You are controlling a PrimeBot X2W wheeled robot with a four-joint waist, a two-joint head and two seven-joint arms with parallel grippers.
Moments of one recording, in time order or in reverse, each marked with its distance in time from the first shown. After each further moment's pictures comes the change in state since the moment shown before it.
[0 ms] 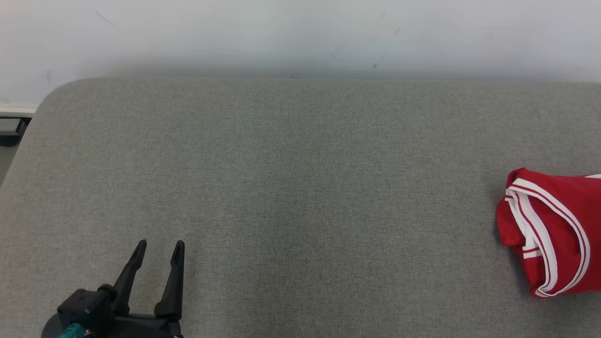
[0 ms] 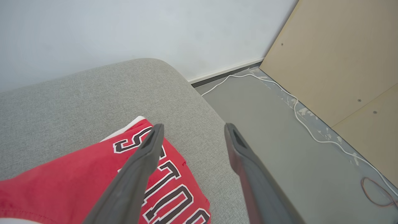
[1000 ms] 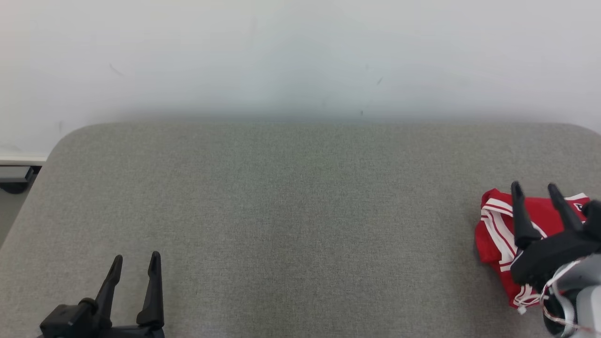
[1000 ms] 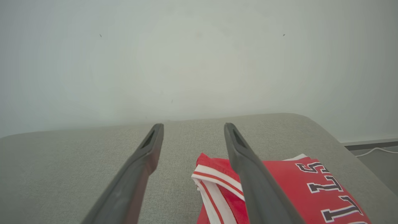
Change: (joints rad) left arm 0.027 -0.020 0.060 0.067 -0.005 0.035 -0.044; right arm 0.151 0.184 0.336 -0.078 0.253 0.248 -0.415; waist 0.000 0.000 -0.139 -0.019
